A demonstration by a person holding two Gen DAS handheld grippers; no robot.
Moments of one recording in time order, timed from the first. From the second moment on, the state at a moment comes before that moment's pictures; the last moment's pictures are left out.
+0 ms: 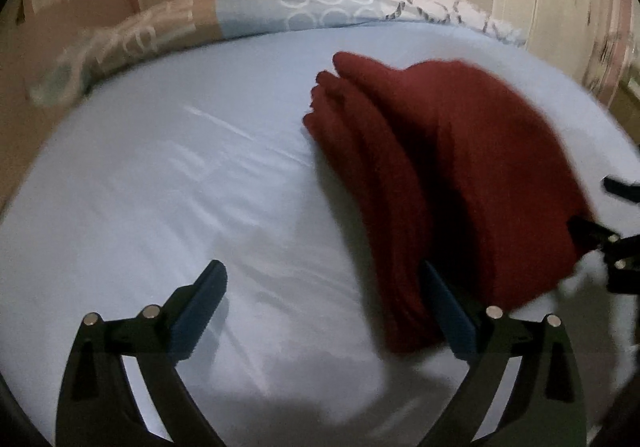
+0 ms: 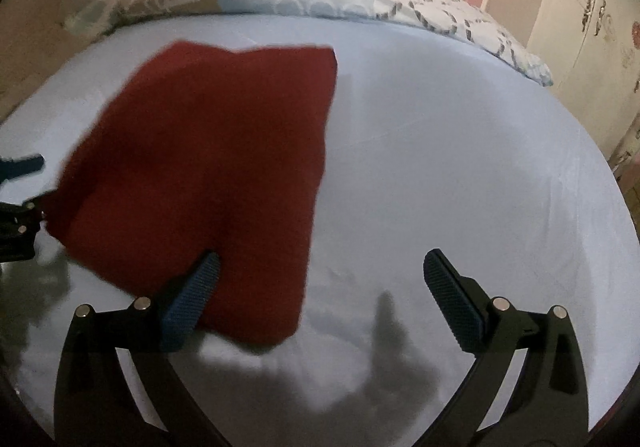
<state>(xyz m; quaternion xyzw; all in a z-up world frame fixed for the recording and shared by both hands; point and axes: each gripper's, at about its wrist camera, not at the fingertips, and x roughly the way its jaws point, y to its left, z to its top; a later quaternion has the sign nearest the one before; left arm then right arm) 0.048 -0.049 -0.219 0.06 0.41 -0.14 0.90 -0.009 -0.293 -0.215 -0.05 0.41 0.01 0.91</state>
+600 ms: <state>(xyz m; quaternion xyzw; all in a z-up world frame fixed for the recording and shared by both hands) -0.048 0.006 -0.079 0.00 0.34 -0.07 0.94 -0.094 -0.250 -0.096 0.00 0.31 0.01 0.95</state>
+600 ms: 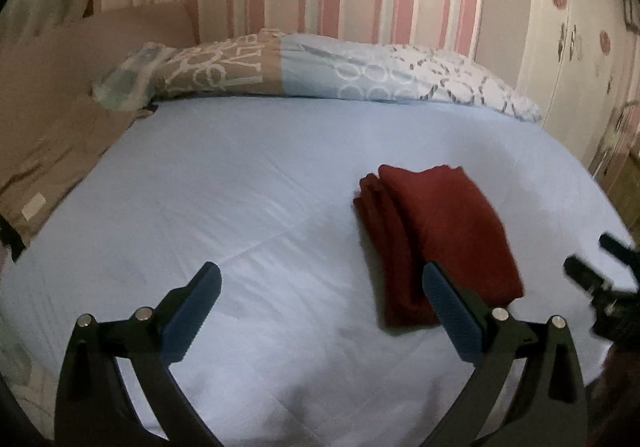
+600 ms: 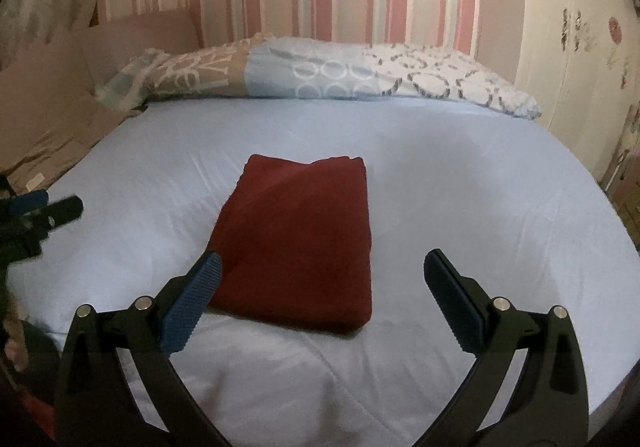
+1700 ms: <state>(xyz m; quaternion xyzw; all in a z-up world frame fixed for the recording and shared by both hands) -0.087 -0.010 -0.062 0.04 0.29 -0.06 0.95 -0.146 -0.234 -0.046 0.02 0.25 -0.05 0.97</state>
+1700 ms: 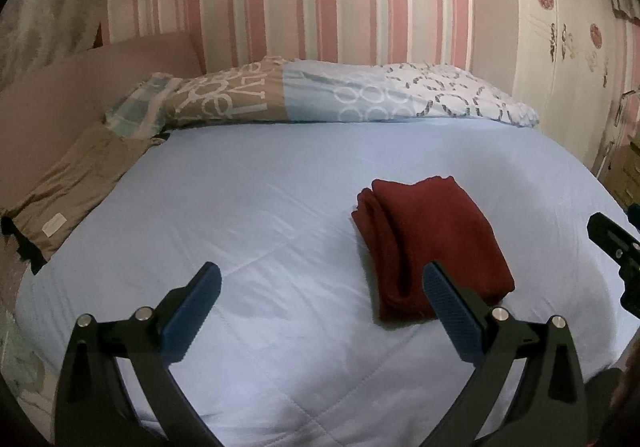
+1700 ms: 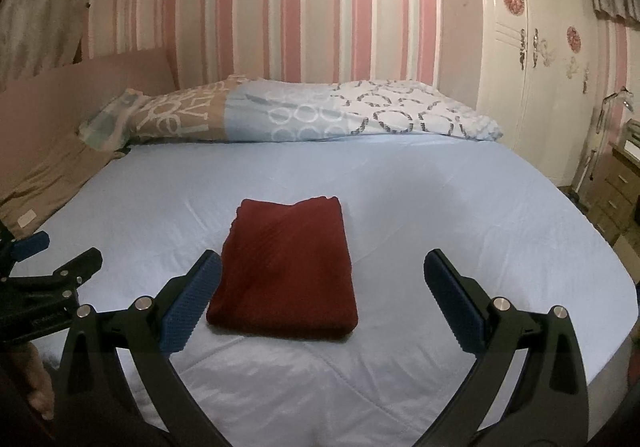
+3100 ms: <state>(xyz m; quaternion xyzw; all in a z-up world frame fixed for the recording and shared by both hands) -0.095 -0.014 -0.060 0.05 0.28 -0.05 0.96 -0.151 -0.234 -0.039 0.02 0.24 -0.06 0.97</state>
